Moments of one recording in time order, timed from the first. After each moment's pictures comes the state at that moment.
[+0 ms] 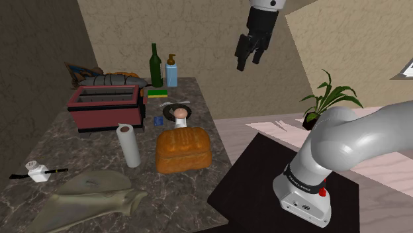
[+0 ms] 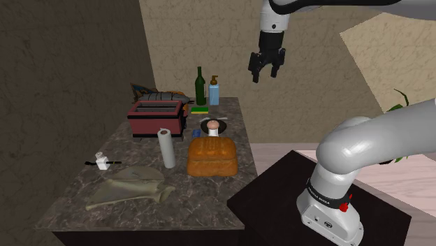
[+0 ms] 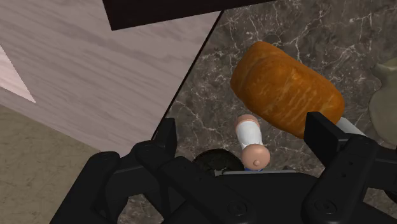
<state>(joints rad) -0.01 -0.78 0.06 -2.32 0.00 1.58 0.15</state>
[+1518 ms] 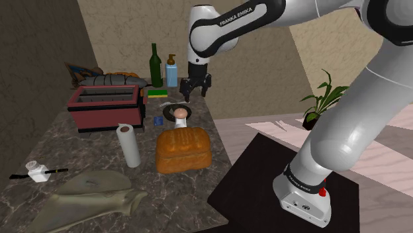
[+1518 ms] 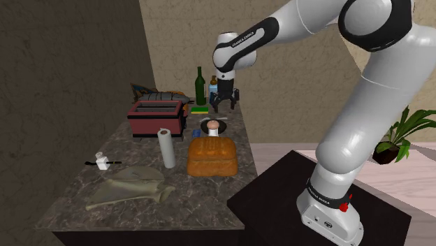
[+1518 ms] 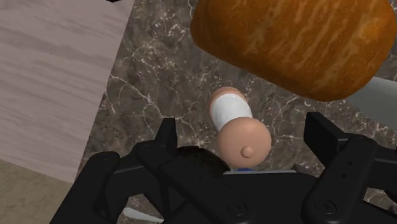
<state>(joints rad) -0.02 -0.07 0.09 -2.21 0.08 2.11 0.22</state>
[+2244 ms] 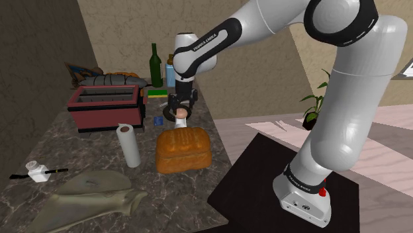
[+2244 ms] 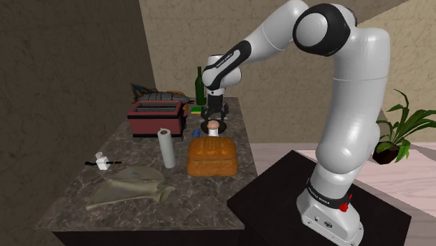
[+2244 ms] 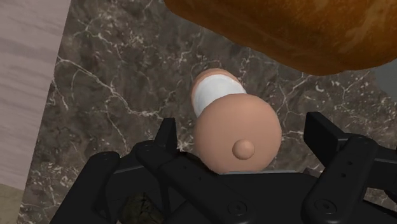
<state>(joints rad) -0.01 0.24 0.09 -2.07 0.10 2.25 0.23</state>
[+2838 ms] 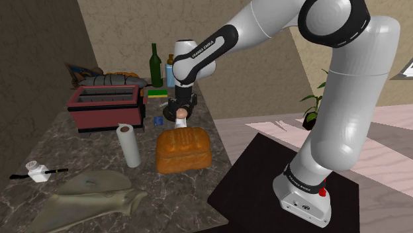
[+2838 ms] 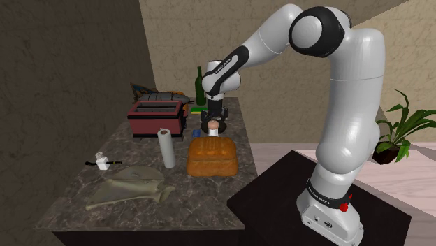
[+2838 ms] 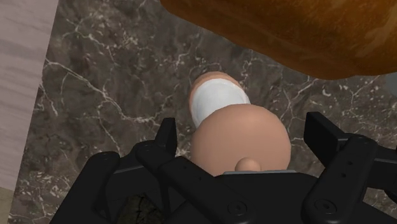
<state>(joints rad) -0.01 0.27 0.09 -2.09 0.10 2.30 0.23</state>
